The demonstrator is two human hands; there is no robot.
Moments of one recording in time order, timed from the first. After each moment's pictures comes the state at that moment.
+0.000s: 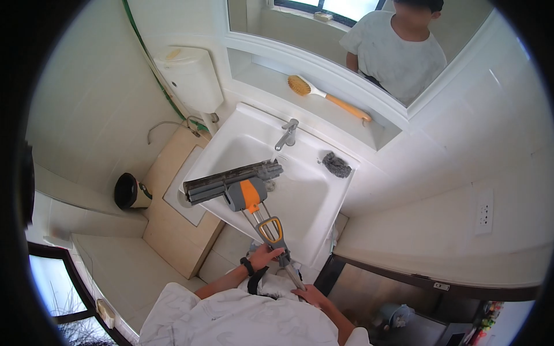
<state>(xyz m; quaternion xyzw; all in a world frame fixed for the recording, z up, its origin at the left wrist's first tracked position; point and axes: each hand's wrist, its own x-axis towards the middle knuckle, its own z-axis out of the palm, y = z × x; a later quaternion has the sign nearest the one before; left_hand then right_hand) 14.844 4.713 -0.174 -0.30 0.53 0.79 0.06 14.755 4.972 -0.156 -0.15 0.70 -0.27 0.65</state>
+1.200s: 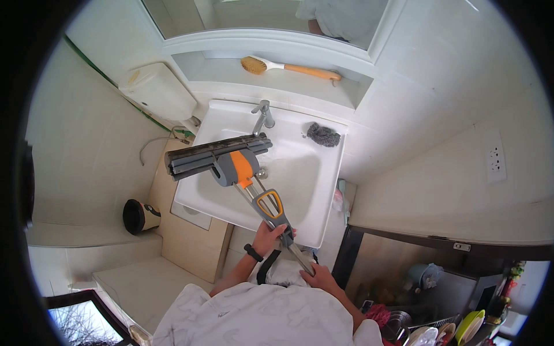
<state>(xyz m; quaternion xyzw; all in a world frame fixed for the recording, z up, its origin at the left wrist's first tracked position) 14.803 4.706 -0.129 -0.26 0.43 0.86 -0.02 14.774 4.959 -0.125 -0.22 0.81 -0.33 0.43</state>
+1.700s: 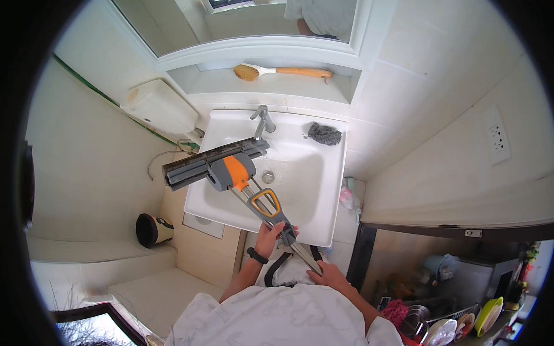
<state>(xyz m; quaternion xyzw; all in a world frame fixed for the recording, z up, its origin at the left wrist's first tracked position) 14.802 4.695 -0.092 -0.28 0.44 0.85 -0.05 14.764 4.938 -0.069 -0.22 0.81 -0.31 0.45</state>
